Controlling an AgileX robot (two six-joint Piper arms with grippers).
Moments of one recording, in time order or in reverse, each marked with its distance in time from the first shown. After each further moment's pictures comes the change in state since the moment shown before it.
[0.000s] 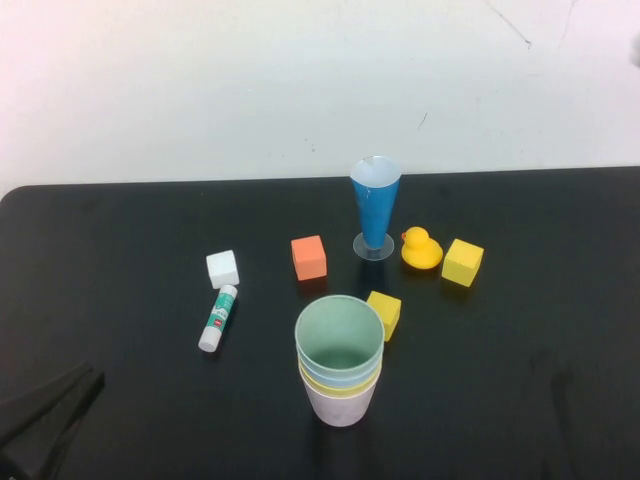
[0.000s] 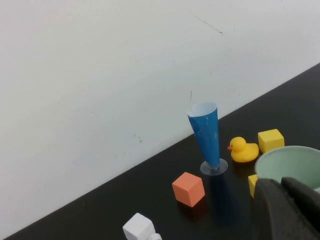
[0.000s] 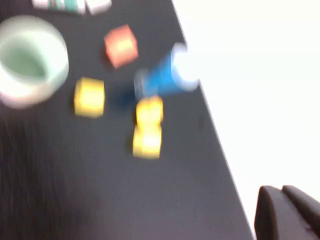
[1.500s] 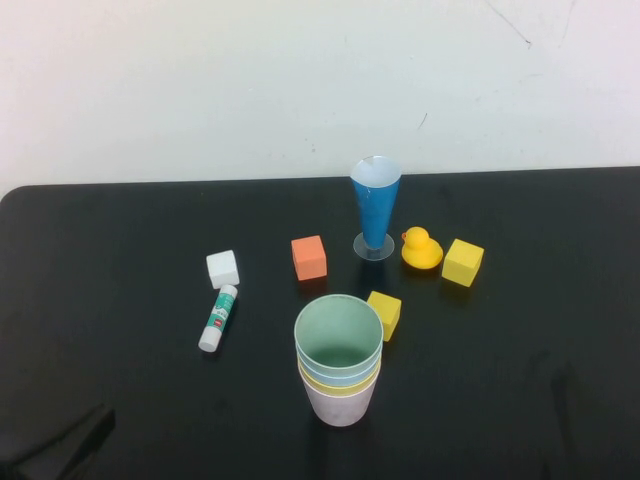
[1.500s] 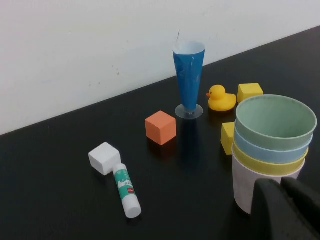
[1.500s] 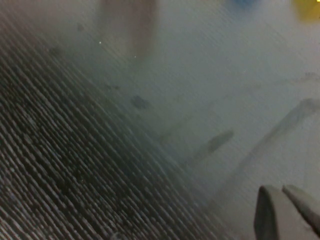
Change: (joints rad) right arm 0.000 -0.758 1.537 0.156 -0.828 0.446; left arm 0.000 0.000 0.000 -0.117 0.166 -0.068
